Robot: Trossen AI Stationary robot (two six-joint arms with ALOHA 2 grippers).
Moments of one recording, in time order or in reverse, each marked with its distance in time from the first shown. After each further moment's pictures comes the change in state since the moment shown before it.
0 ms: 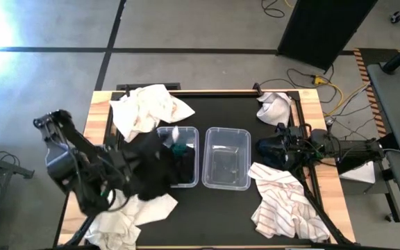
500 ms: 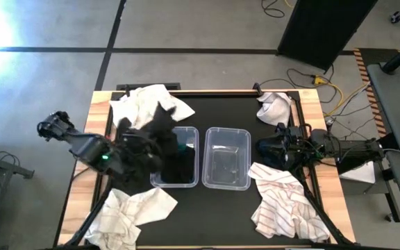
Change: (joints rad) left arm 0.333 0.037 -0.007 0.077 0.052 0.096; right arm 0.000 0.000 0.000 0.000 0.000 -0.006
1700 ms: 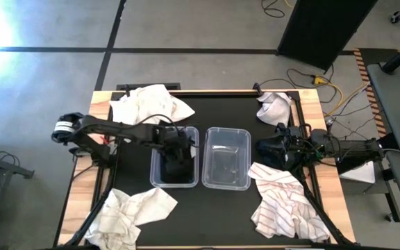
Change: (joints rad) left arm 0.575 0.160 -0.557 0.655 1.088 0.629; right arm 0.000 0.000 0.000 -0.002 -0.001 0.000
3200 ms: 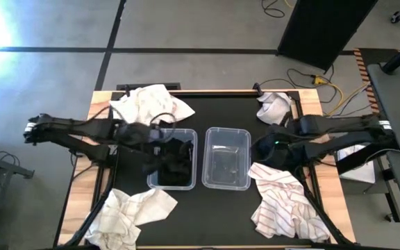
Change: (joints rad) left arm -0.127 -0.457 -0.020 0.034 0.020 -0.089; right arm 0.000 1.000 0.841 -1.380 0.112 0.251
